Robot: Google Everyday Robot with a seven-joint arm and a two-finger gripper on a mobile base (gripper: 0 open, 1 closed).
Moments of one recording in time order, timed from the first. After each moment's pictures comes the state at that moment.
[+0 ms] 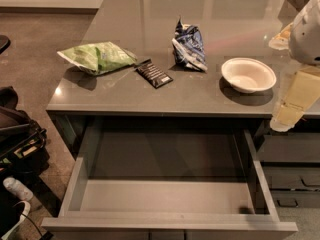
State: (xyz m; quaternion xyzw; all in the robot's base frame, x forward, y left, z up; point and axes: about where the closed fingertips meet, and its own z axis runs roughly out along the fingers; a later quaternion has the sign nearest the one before) arm 0.438 -0.217 0.976 -0.60 0.78 -0.03 0.16
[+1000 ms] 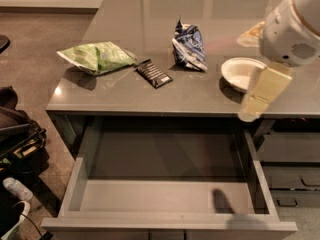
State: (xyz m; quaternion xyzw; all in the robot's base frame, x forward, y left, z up) arm 0.470 -0.174 0.966 -0.63 0.74 0.02 0.23
